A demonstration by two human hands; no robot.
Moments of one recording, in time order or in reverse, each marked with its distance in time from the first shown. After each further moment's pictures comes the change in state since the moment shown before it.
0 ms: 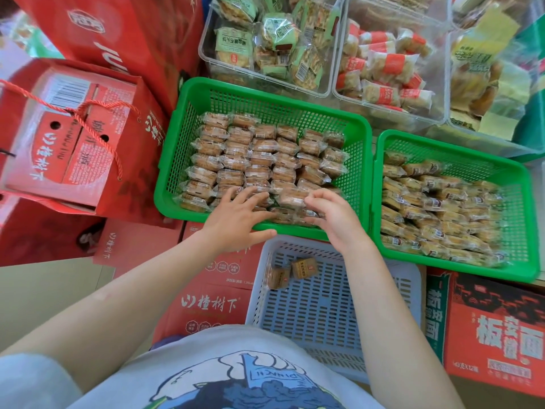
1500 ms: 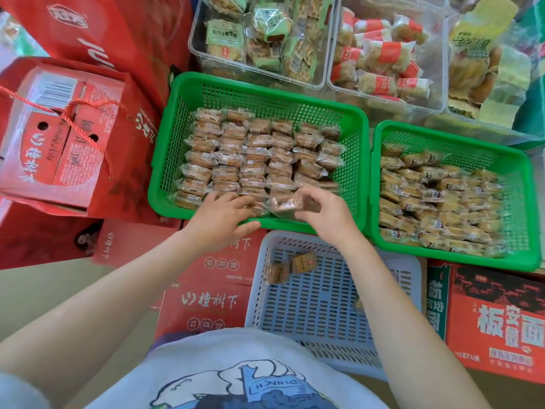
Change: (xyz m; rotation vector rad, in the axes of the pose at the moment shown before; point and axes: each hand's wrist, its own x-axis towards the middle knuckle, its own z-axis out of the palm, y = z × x) left_hand -0.012 -0.012 0.000 -0.011 -0.007 -0.002; right_hand -0.008 0.002 -0.004 -0.753 0.020 -0.275
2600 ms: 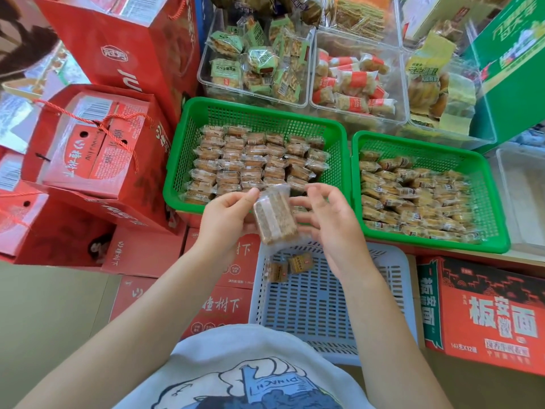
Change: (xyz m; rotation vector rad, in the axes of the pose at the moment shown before) left_hand -0.104 0.103 -0.078 -1.823 0.444 -0.451; right_hand -0.137 -0.072 -0.009 0.868 0.133 -0.024
